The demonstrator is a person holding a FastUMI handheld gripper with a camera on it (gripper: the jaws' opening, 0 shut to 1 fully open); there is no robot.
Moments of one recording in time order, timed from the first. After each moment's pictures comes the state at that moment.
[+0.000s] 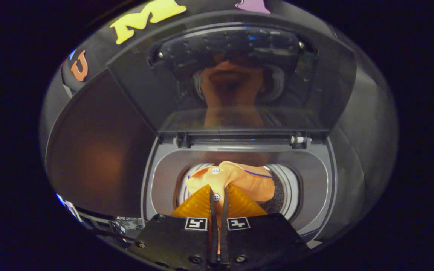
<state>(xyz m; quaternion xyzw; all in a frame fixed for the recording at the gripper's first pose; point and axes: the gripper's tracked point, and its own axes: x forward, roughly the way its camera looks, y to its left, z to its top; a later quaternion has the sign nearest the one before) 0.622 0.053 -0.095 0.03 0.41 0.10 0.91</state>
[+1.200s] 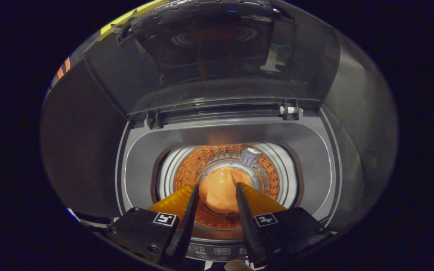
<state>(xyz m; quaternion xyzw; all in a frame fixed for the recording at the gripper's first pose) 0.613 0.038 -0.135 0.04 0.44 0.03 0.90</state>
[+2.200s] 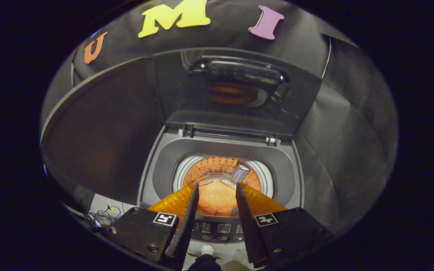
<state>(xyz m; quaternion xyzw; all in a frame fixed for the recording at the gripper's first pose) 0.534 0.064 -0.045 -0.07 0.31 0.01 0.95</state>
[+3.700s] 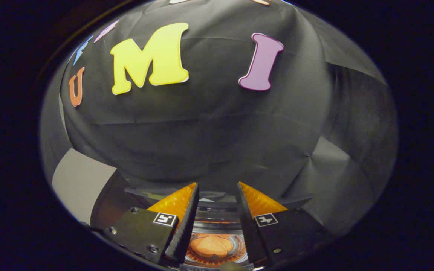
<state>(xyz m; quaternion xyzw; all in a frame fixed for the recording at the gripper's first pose) 0.707 0.064 0.164 -0.03 0.19 0.03 0.98</state>
